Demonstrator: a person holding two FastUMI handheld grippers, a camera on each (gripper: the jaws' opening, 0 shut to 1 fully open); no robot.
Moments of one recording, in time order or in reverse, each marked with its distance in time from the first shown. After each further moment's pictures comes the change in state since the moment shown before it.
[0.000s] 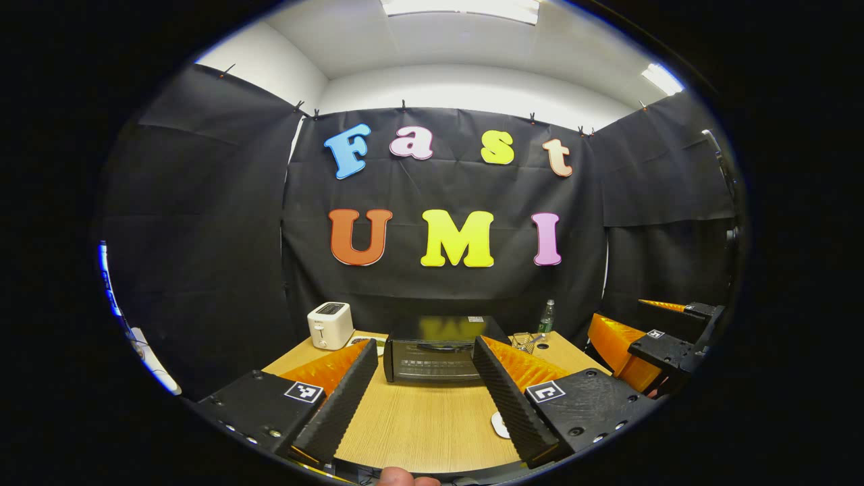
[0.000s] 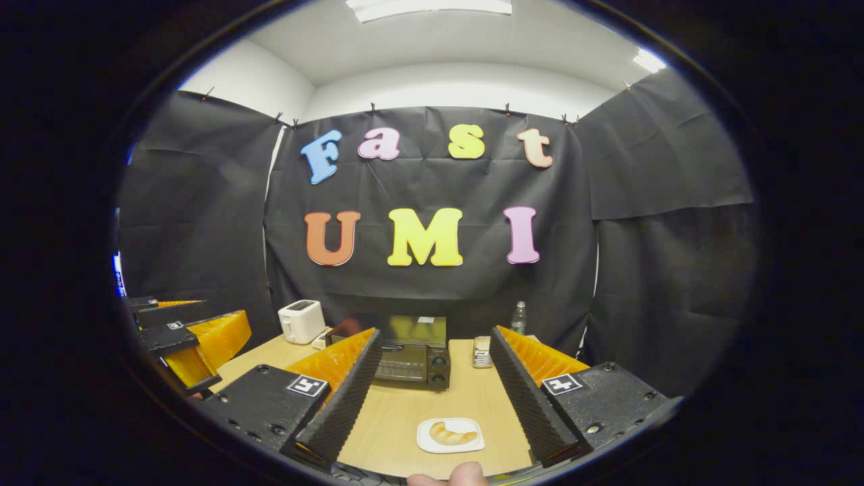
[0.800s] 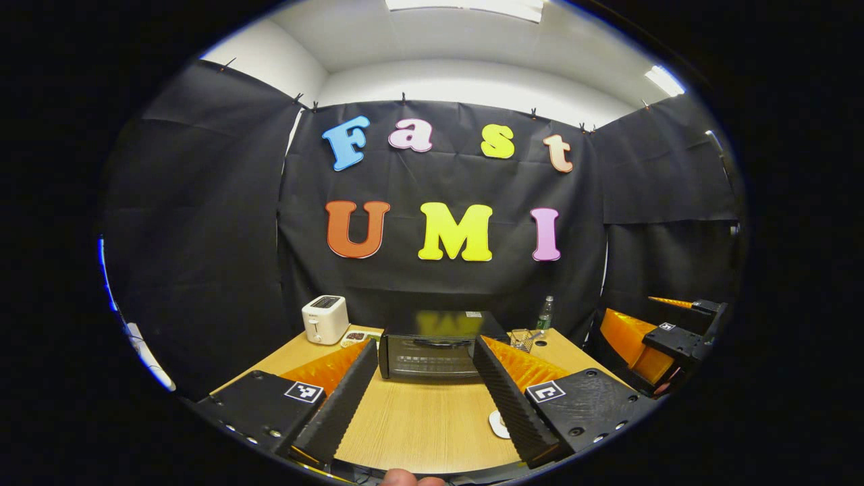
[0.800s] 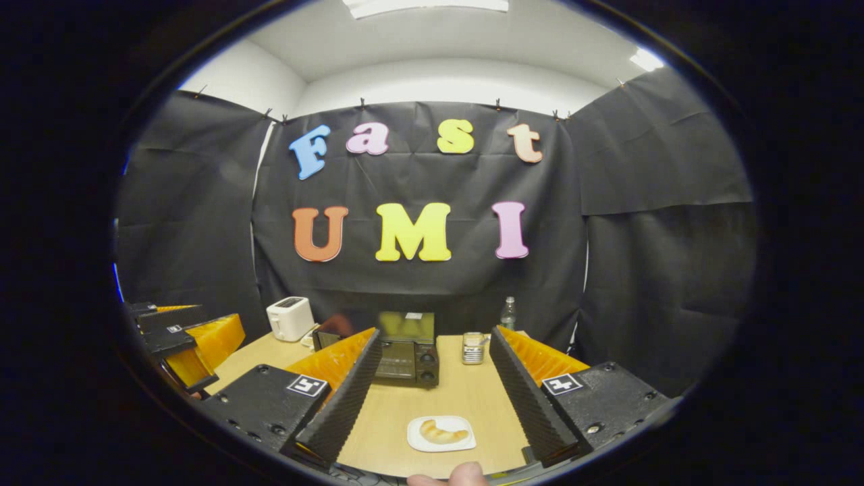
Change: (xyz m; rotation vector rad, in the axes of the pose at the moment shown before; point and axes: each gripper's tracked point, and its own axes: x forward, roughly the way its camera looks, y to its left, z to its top) left arm 0.015 -0.008 -0.015 -0.023 0.029 -0.031; right arm 0.007 -0.018 -0.005 -0.001 0.019 -0.059
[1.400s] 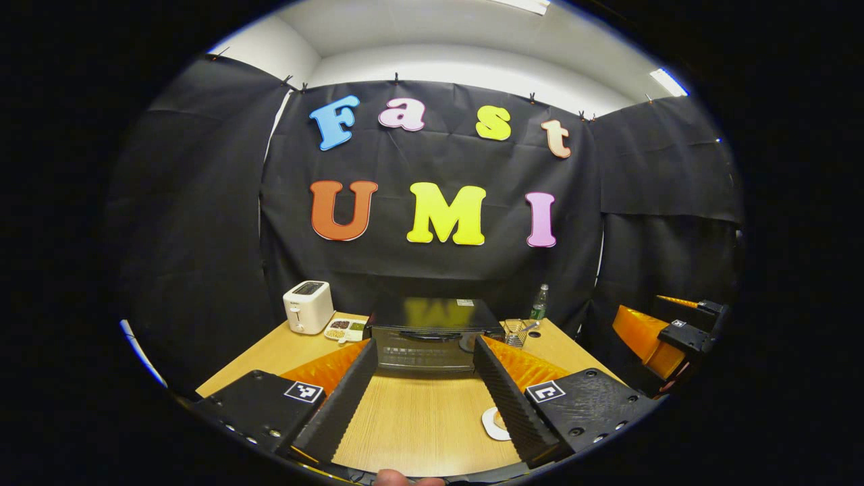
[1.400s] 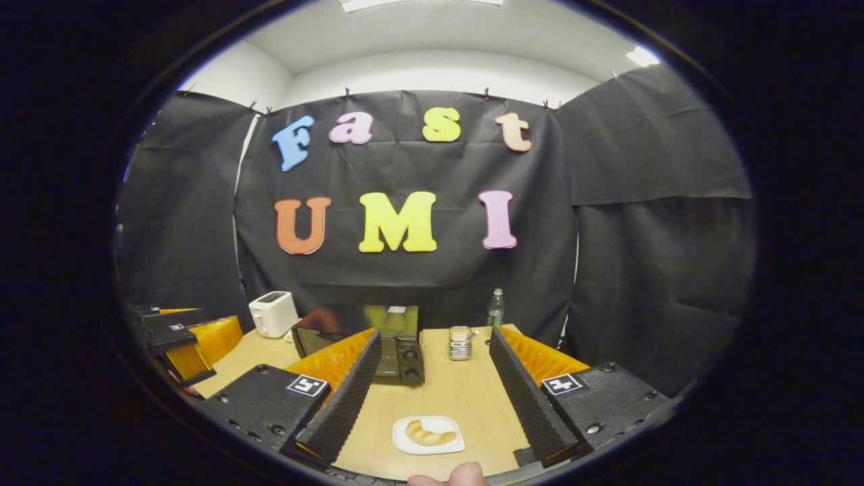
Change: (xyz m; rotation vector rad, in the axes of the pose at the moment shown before) left arm 0.051 -0.009 -0.019 0.001 0.095 -0.045; right arm 0.045 -0.028 -0.016 0.031 0.058 -0.053
